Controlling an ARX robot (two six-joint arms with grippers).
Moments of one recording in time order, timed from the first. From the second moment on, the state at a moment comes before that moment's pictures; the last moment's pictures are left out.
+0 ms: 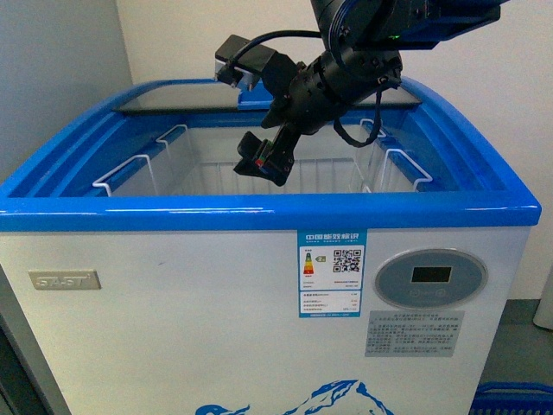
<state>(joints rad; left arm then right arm) 0.02 0.65 0.34 0.26 0.29 -0.22 0.32 2.33 2.17 -0.38 -0.39 -0.82</state>
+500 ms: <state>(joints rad) 0.02 0.65 0.34 0.26 0.29 -0.22 0.26 1.89 1.68 0.01 -0.37 -0.45</state>
